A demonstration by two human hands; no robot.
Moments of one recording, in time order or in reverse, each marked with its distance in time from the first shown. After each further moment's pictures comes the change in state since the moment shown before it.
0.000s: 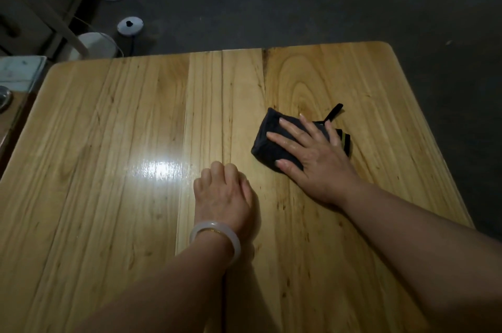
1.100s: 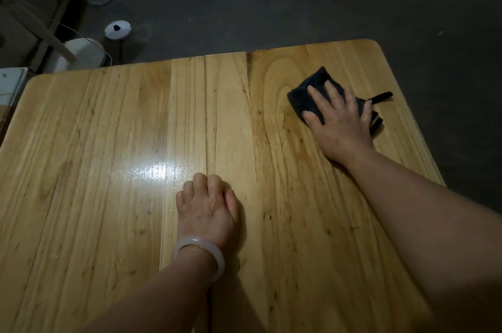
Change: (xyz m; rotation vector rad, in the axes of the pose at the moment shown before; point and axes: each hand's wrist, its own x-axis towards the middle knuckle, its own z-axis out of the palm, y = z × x) left_hand 0.004 -0.006 0.003 0.046 0.028 0.005; right_hand 0.047 0.064 -0.020 0.057 0.057 0.456
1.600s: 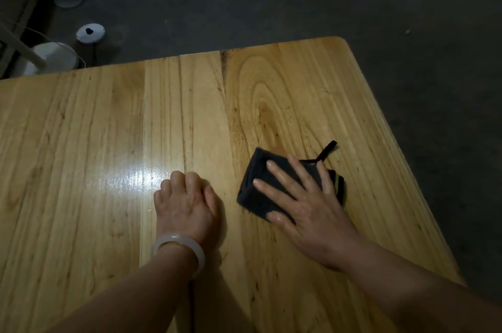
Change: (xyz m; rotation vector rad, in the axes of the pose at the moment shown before) left_hand -0.004 0.005 -0.001 -0.023 -0.046 0.001; right_hand -0.157 0.002 0.026 -0.036 -0.104 -0.438
